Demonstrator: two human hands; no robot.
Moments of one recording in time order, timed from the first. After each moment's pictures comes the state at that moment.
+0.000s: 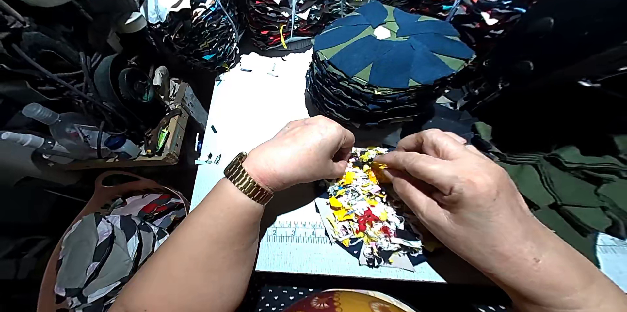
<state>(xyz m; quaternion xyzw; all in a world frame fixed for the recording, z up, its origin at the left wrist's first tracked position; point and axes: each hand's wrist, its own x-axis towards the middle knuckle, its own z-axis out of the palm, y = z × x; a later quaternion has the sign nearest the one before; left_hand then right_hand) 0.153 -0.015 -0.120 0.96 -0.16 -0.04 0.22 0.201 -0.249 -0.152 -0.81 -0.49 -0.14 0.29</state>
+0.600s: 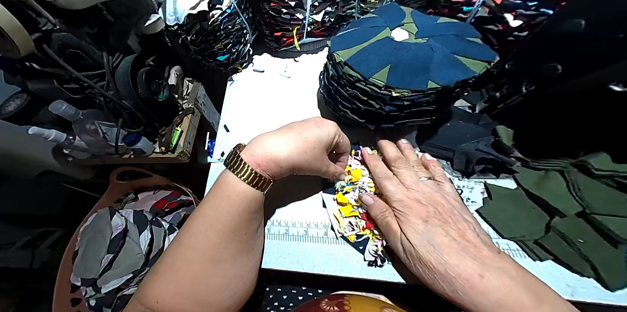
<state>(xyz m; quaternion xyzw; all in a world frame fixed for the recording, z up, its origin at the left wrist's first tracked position) 0.154 0.007 -0.114 0.92 -0.17 -0.14 0.32 0.166 -0.229 -0.183 -0.87 -0.46 -0.10 0.17</state>
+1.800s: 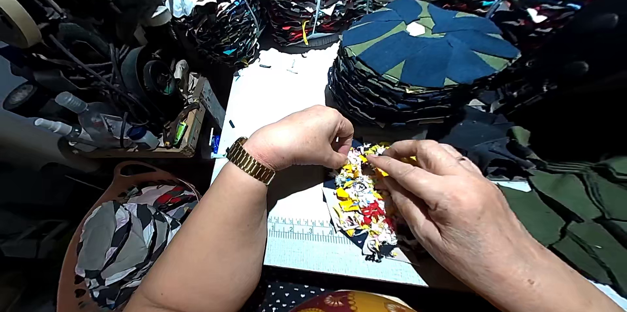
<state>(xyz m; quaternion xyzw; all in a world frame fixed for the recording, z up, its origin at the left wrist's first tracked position) 0.156 0.015 -0.116 0.93 -0.14 -0.10 0.32 0.180 -0.227 -0.158 -0.80 -0.51 -0.13 0.28</state>
